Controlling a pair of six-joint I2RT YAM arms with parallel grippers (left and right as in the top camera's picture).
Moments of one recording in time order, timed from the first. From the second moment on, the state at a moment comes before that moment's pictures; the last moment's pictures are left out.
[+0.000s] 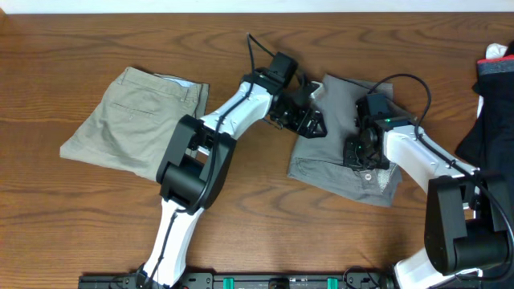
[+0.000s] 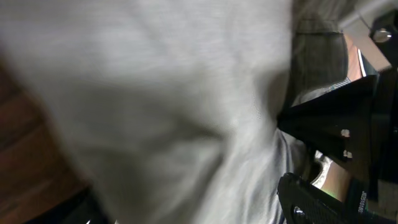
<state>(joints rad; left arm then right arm) -0.54 2.30 1.73 -0.66 0.75 0.02 0.17 1.75 0.96 -0.67 -0.01 0.33</state>
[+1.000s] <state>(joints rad) -0.59 2.29 1.72 -0.67 0.72 -0.01 0.15 1.74 0.96 -0.71 -0.03 0.33</state>
